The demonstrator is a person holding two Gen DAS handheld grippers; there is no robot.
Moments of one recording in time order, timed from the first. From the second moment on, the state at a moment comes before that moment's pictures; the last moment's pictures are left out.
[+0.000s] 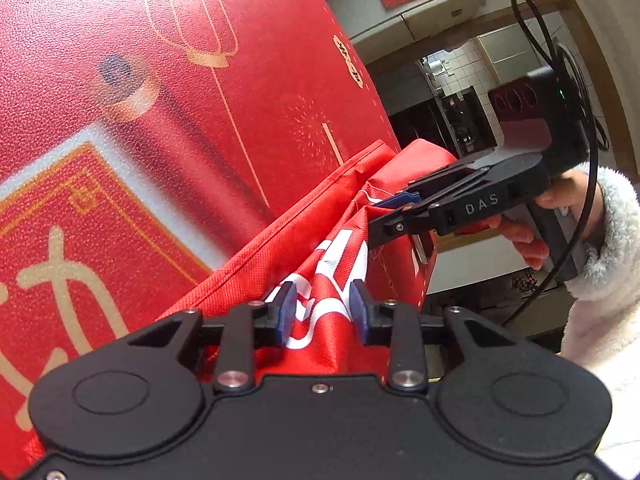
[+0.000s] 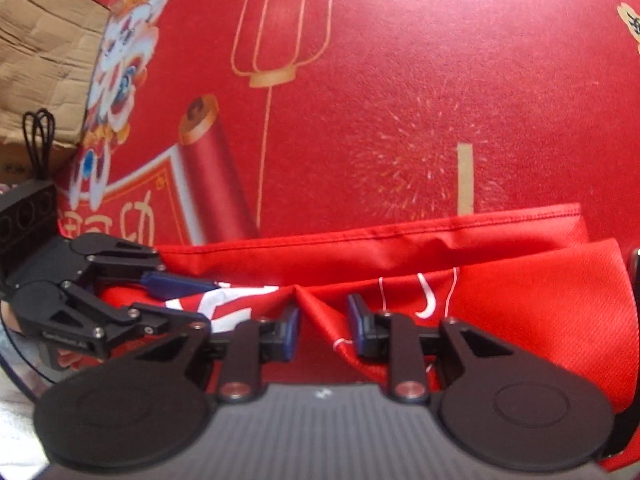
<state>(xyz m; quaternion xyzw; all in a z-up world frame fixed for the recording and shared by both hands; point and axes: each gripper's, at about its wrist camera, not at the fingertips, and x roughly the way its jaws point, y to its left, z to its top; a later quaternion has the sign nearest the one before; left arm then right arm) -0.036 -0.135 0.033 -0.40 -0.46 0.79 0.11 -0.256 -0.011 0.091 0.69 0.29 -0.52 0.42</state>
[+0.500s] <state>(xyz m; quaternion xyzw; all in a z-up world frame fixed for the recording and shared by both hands) -0.034 -0.127 0.057 -0.40 -0.42 0.81 0.09 -0.245 -0.040 0.072 0.70 0.38 -0.47 0.38</state>
